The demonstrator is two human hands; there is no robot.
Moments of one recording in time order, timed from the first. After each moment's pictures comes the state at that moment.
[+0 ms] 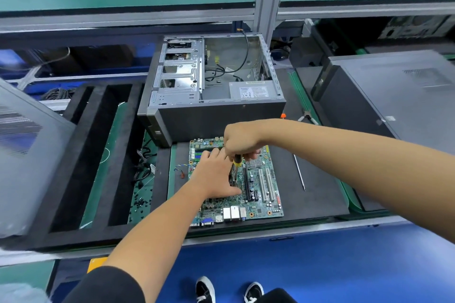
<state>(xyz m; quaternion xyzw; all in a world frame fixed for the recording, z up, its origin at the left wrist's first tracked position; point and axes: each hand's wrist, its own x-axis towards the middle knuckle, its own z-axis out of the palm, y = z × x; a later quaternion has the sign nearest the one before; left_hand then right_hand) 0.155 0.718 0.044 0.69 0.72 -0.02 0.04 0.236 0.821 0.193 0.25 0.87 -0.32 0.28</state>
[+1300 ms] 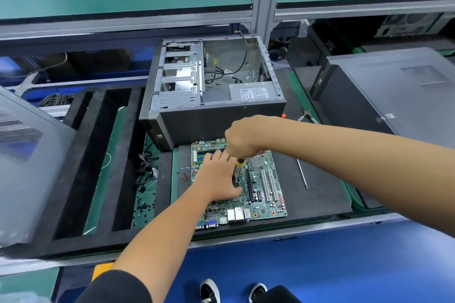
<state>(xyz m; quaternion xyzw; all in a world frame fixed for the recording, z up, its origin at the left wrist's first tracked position) 0.156 0.716 0.044 0.69 0.72 0.00 0.03 0.234 0.809 0.204 0.17 0.95 -0.01 0.28</state>
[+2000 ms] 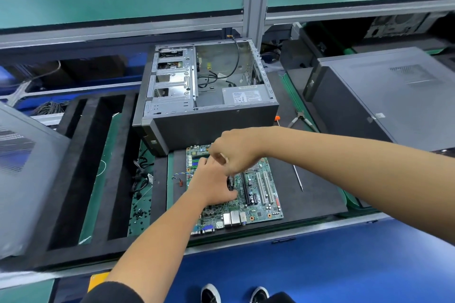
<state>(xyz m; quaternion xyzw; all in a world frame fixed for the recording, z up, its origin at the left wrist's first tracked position) 0.157 0.716 0.044 0.69 0.73 0.05 0.04 0.245 0.809 0.195 0.07 0.97 -0.11 0.20</state>
